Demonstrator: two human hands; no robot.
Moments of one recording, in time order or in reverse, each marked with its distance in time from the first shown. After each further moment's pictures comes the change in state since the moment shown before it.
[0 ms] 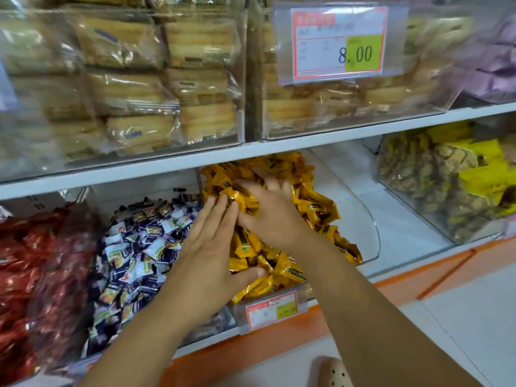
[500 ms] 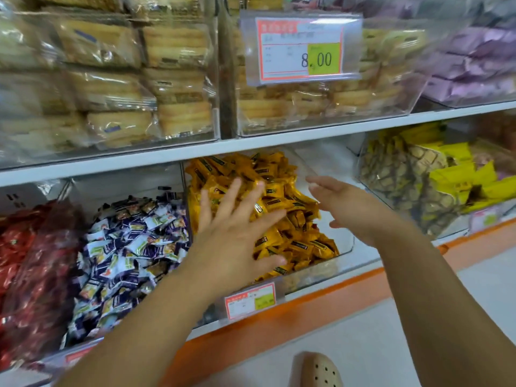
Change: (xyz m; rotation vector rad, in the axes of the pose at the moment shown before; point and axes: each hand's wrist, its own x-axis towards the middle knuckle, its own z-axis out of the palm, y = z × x) left_hand 0.025 0.046 0.001 0.298 -0.054 0.215; right_hand -0.049 0.053 -0.105 0.439 -0.118 0.450
